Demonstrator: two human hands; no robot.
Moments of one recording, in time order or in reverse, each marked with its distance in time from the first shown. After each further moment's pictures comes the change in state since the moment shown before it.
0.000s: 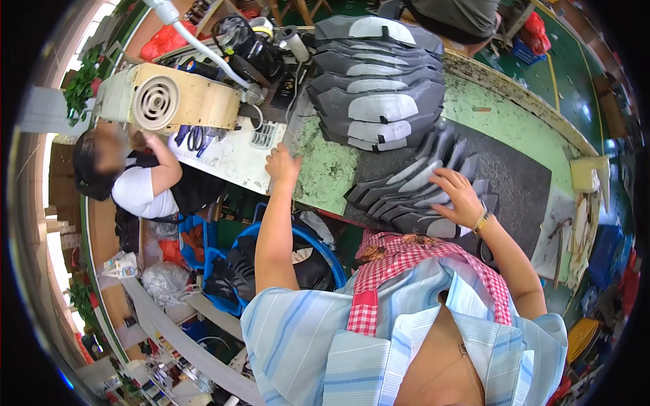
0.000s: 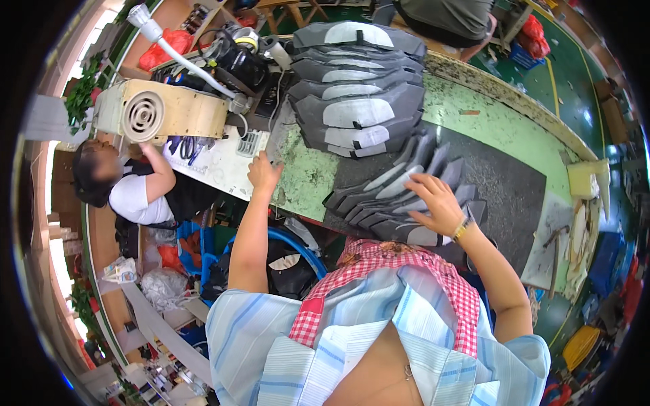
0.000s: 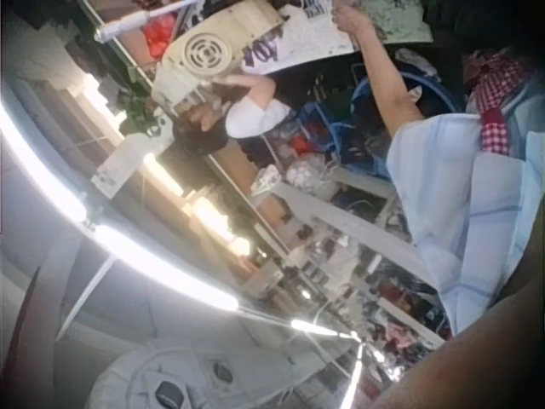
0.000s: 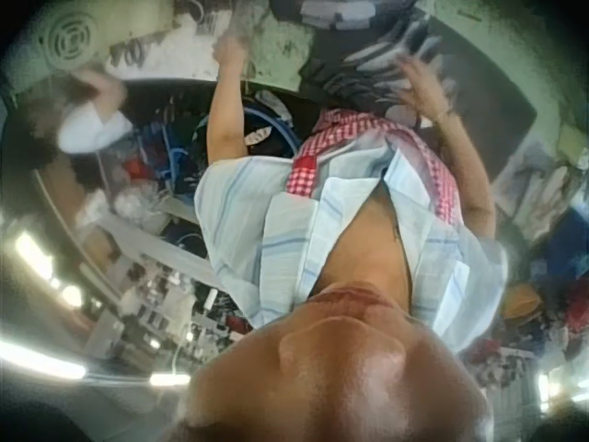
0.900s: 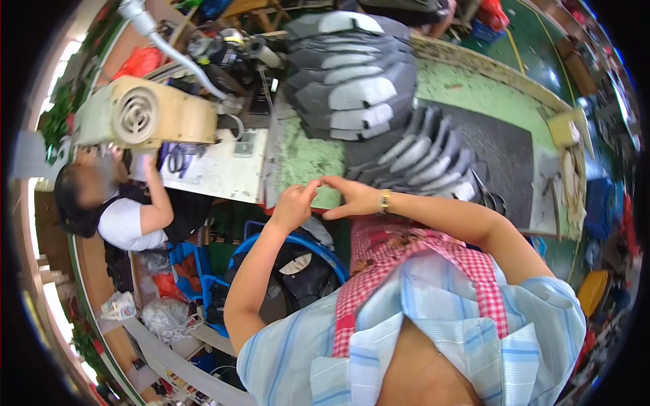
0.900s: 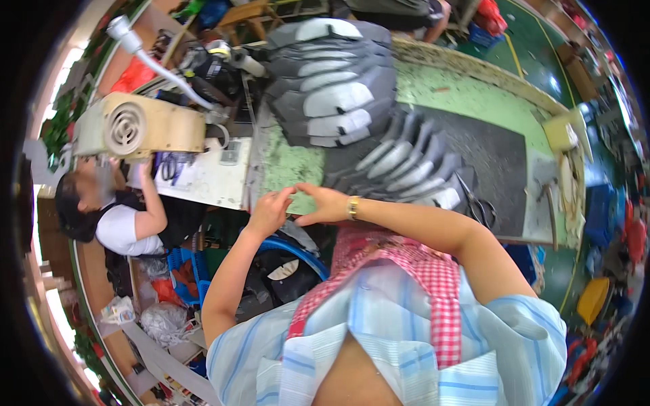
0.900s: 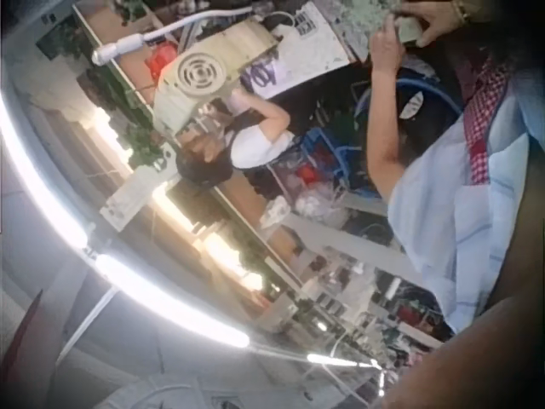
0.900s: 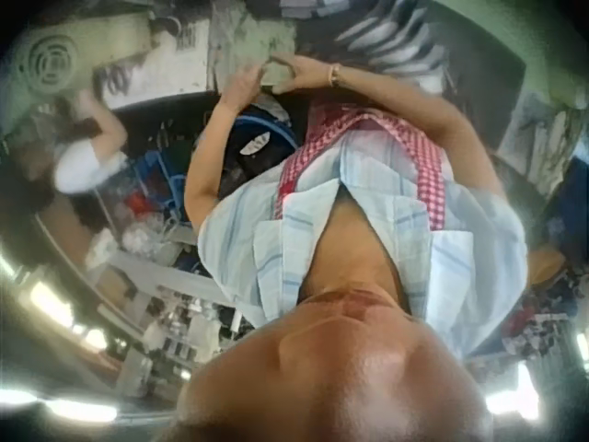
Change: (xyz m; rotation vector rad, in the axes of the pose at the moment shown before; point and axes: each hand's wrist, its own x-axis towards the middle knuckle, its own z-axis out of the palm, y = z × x) left_hand -0.078 -0.007 -0.068 -0.644 -0.143 0.899; right_hand 0.103 -0.102 0.154 0.595 -0.139 -0.043
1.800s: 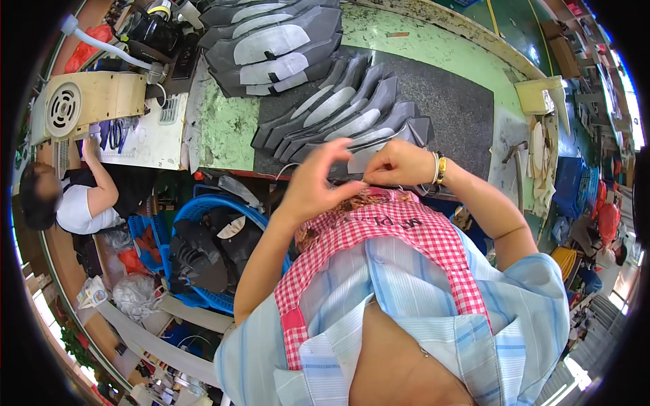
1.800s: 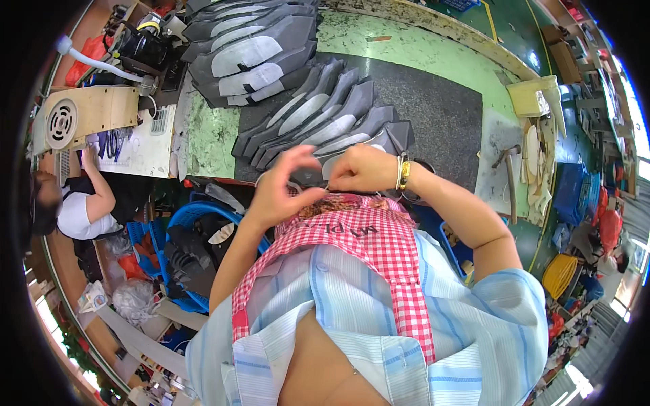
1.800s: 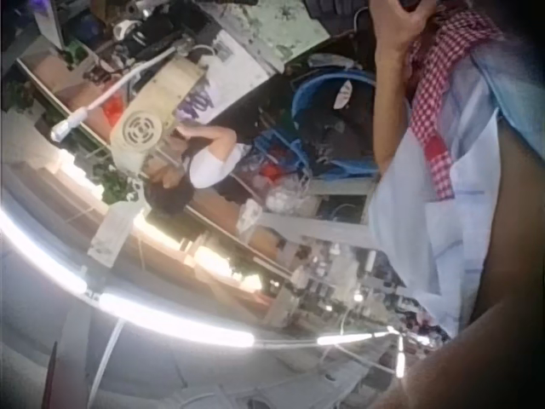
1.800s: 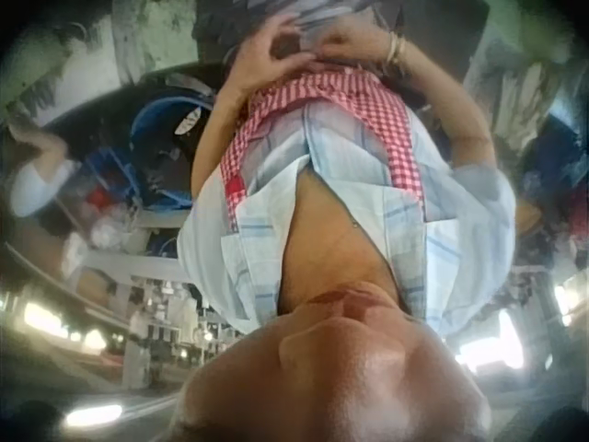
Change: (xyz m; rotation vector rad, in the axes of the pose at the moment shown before) left_hand 0.091 0.221 0.060 -0.653 0.022 -0.214; right_hand -0.201 -0.016 -0.160 -0.136 -0.220 0.158
